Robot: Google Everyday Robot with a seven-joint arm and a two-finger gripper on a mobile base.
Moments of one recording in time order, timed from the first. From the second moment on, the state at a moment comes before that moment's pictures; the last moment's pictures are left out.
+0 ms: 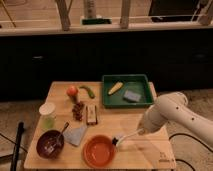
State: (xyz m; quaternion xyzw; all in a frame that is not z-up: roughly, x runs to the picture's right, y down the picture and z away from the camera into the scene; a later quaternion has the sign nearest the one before) arm 0.182 0.224 0.721 -0.30 -0.20 -0.12 0.92
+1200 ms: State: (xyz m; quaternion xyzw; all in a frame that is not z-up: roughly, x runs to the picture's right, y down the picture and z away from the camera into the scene) arm 0.148 0.194 0.708 -0.29 -0.25 -0.17 0.91
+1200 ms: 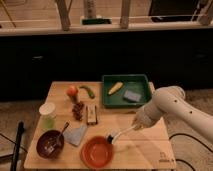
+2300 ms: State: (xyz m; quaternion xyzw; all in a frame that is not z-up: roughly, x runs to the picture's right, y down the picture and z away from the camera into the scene) arm 0.032 0.233 0.687 -0.32 -0.33 -0.25 0.85
